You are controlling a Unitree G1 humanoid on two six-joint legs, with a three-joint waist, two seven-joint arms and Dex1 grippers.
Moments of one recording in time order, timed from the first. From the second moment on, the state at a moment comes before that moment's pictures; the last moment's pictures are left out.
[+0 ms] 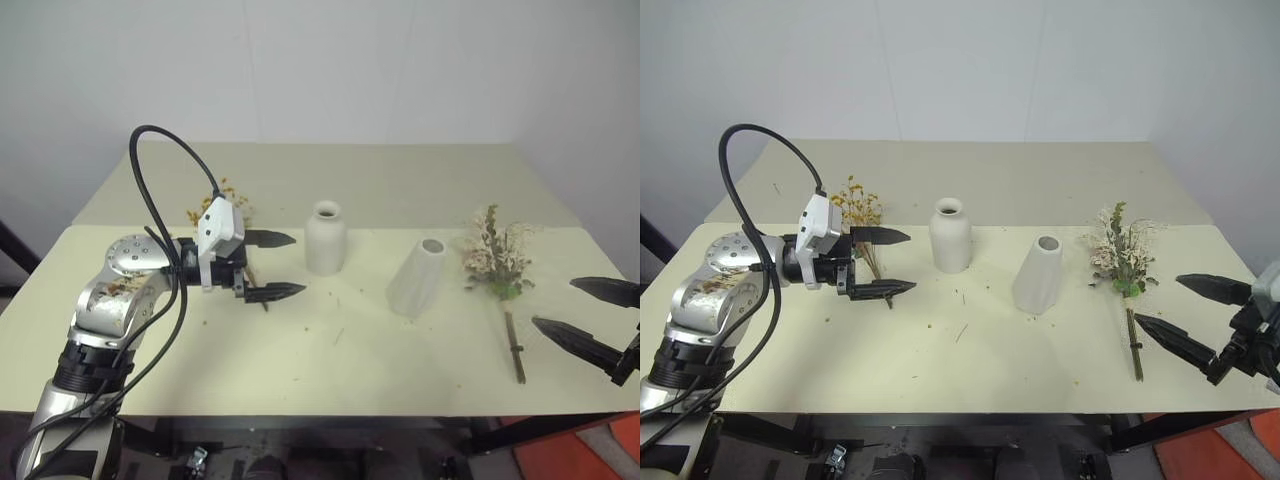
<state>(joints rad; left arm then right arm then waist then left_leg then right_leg) -0.62 0.72 -0.02 -0.08 -0.46 0.41 -1.20 0.29 -0.91 -0.91 -0.60 0.73 0.65 0.93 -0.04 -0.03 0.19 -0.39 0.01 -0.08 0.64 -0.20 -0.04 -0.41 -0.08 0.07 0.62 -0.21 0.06</state>
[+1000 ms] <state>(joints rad) -1.01 0.11 0.13 -0.09 -0.07 1.50 0.05 -0.54 -0.94 -0.16 -0.47 0.73 0.65 0.82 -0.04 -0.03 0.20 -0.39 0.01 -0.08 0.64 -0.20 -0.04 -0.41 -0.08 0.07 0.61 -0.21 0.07</state>
